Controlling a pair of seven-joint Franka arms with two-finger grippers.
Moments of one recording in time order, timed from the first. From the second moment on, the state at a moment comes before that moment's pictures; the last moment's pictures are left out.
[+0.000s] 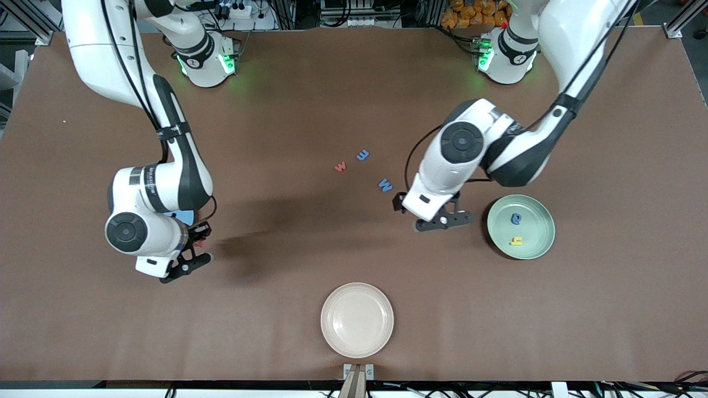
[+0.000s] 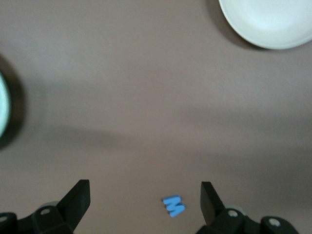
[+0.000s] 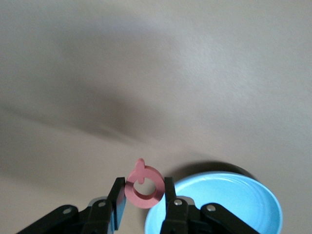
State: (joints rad) left arm -0.07 0.59 -0.66 -1.58 0.36 2.05 -0.96; right arm 0.33 0.62 -0.22 -1.57 0.04 1.98 -0.39
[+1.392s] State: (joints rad) left arm -0.37 0.68 -0.54 -1.58 0.37 2.07 -1.40; right arm 0.30 0.55 -0.35 -1.96 0.16 2.15 -0.75
